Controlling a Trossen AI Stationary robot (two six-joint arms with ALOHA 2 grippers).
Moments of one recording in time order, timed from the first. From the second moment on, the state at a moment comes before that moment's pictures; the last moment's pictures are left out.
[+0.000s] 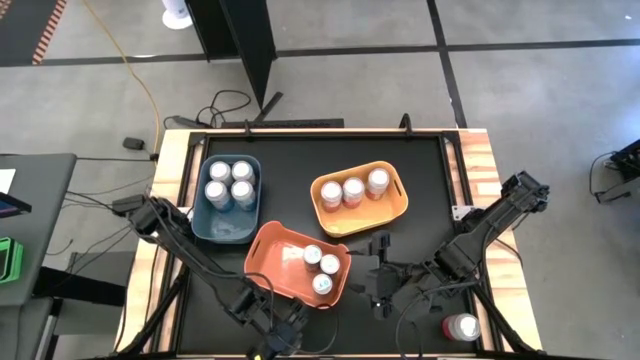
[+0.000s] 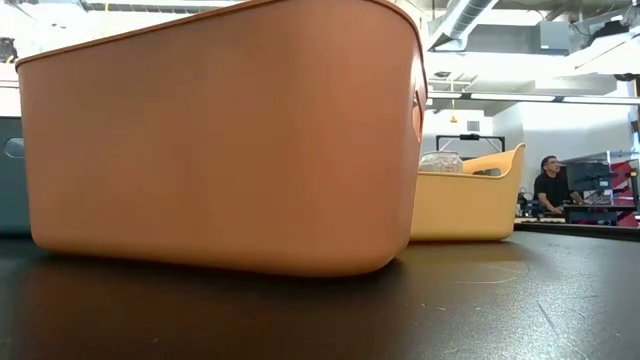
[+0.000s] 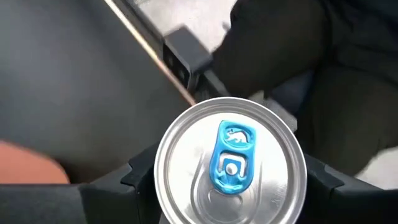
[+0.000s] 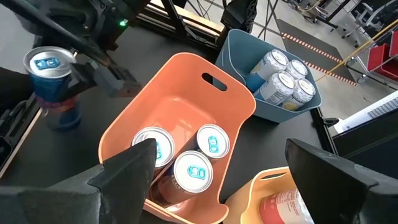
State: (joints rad) left arm -0.69 1.88 1.41 -0.36 0.03 -0.03; right arm 0.68 1.59 1.52 -0.65 0.76 0.09
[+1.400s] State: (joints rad) left arm -0.48 1.63 1.39 -0.68 -0.19 0.04; right arm 0.70 1.59 1.52 -0.65 0.76 0.08
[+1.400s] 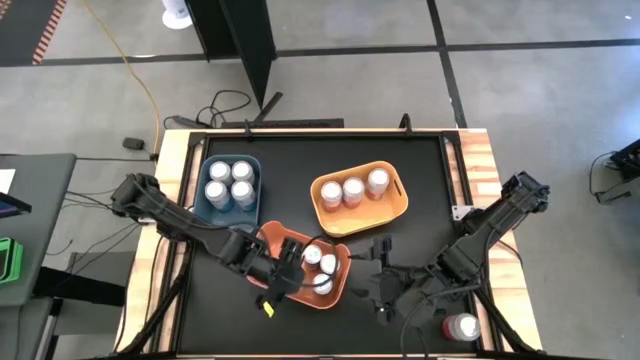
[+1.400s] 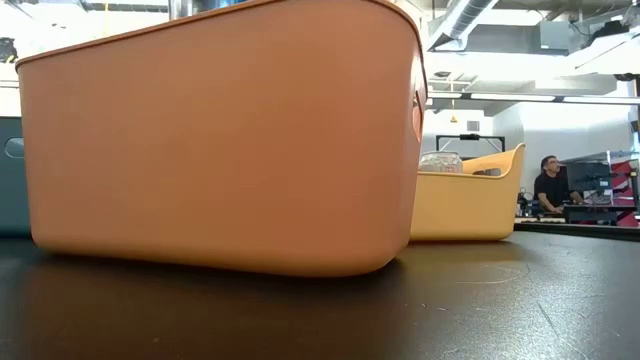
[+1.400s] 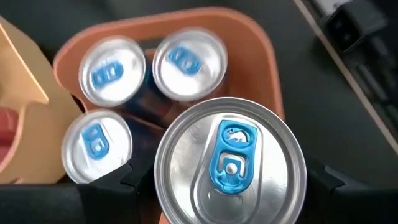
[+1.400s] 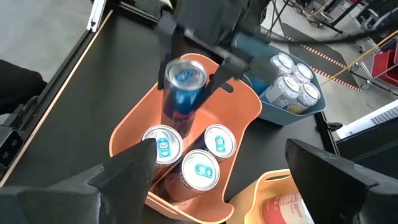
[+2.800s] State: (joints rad) left arm -0.40 1.63 1.15 -0.31 -0.11 0.04; right arm 0.70 1.59 1.52 -0.65 0.76 0.08
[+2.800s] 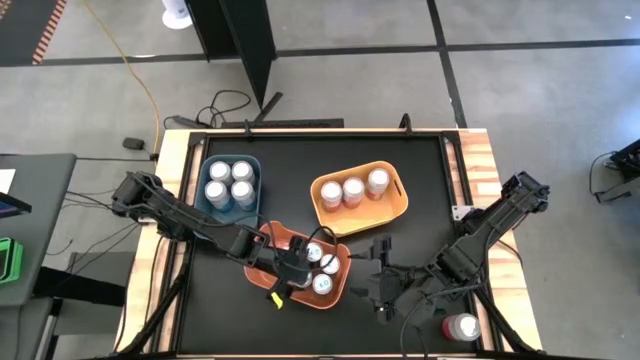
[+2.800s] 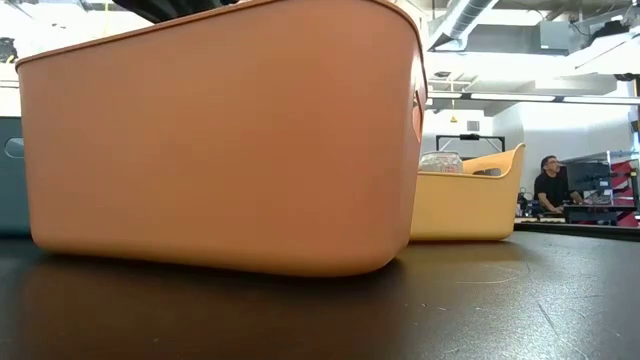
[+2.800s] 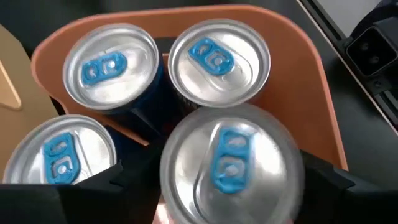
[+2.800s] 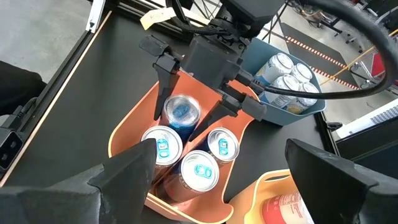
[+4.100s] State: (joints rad) left arm -0.46 1.40 1.24 -0.40 -0.42 0.07; right arm 0.70 1.59 1.52 -0.74 0.76 0.17
